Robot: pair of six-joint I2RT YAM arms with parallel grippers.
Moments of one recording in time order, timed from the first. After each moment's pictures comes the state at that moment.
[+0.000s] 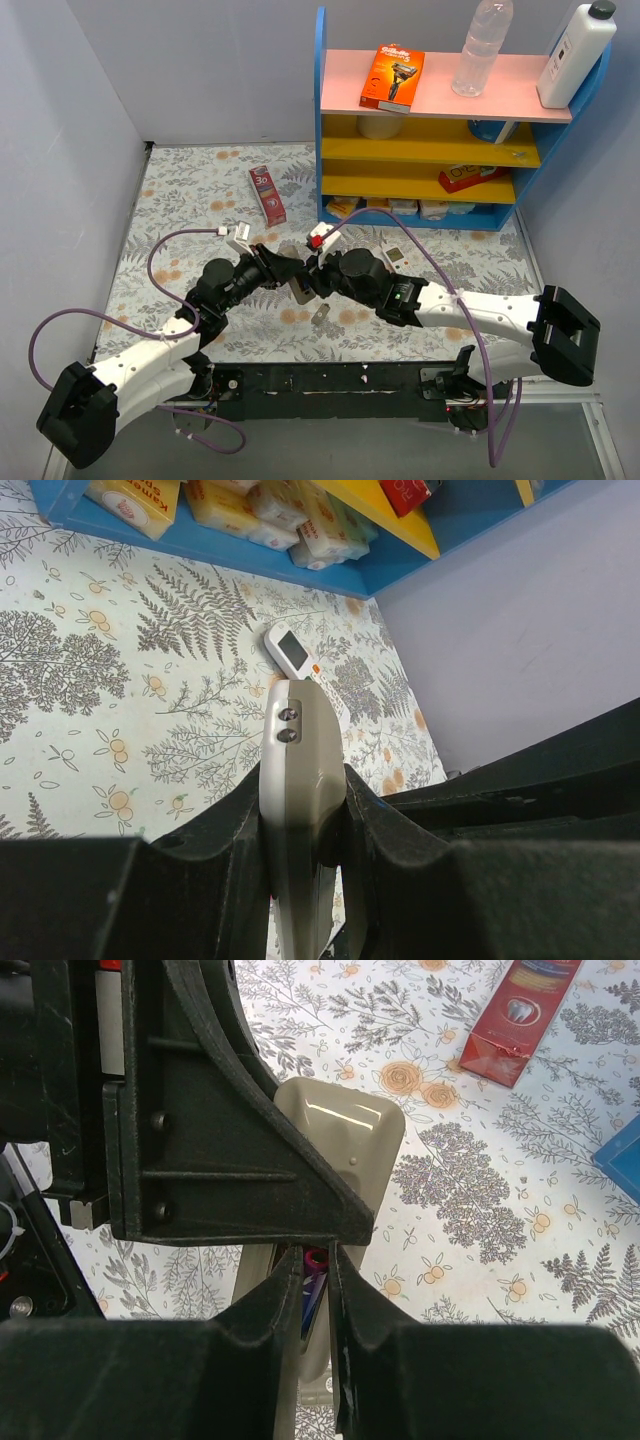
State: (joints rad) left arm -0.62 0.86 0.29 0.48 0.18 -0.88; right arm 1.16 1.31 0.79 0.22 0.17 0.16
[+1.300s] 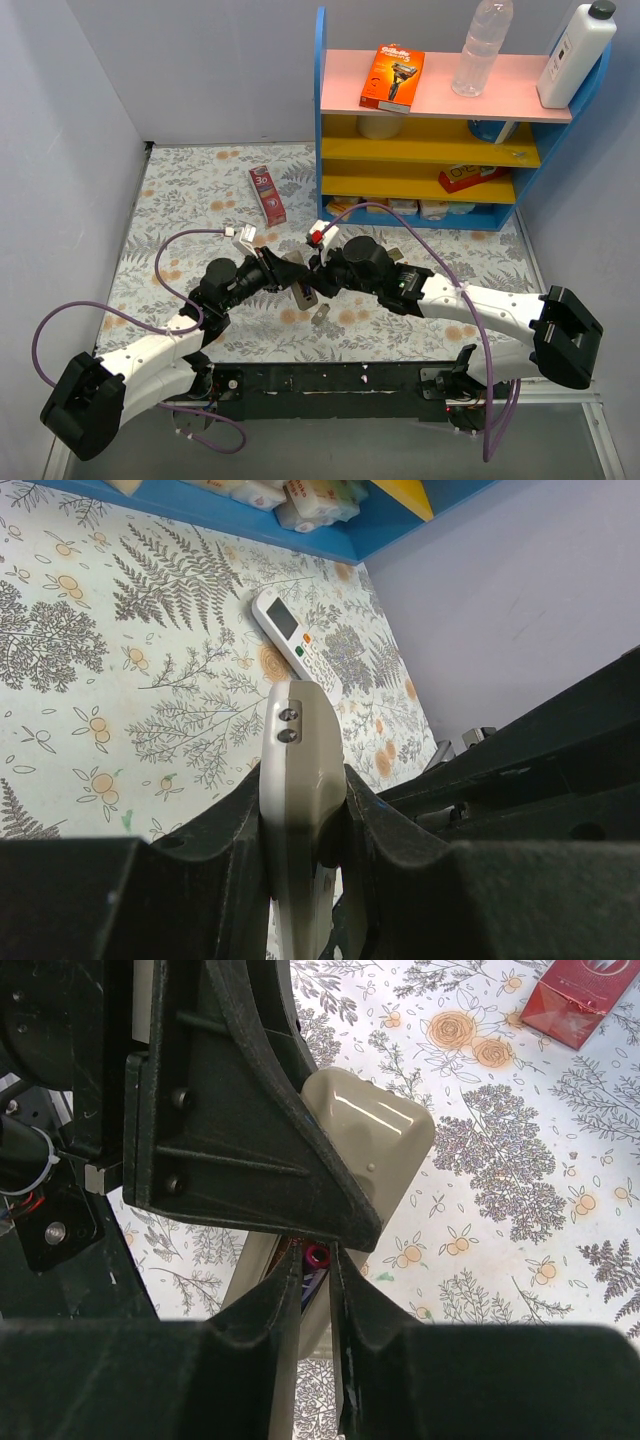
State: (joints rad) left arm -0.60 0.93 0.27 0.55 0.28 -0.89; right arm 1.08 1.31 0.83 0.08 -0.07 0.15
